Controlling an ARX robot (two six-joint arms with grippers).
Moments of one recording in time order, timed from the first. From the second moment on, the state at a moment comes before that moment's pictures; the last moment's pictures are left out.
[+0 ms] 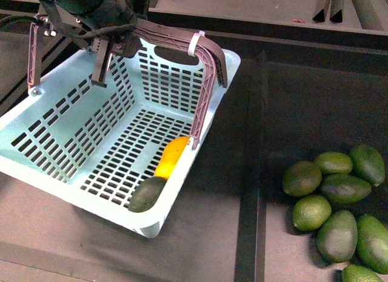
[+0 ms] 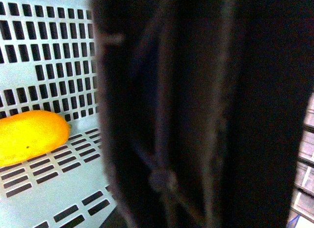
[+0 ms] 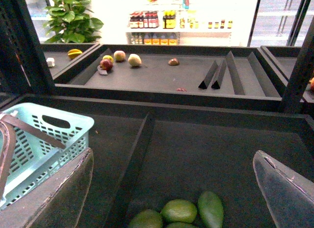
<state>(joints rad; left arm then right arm) -0.34 2.10 1.33 -0.01 -0.06 -1.51 0.00 0.01 0.02 0.00 0.00 0.00</state>
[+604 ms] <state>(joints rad) -0.25 1.82 1.07 0.01 -0.13 -1.51 0.00 0.01 0.02 0.00 0.00 0.00</state>
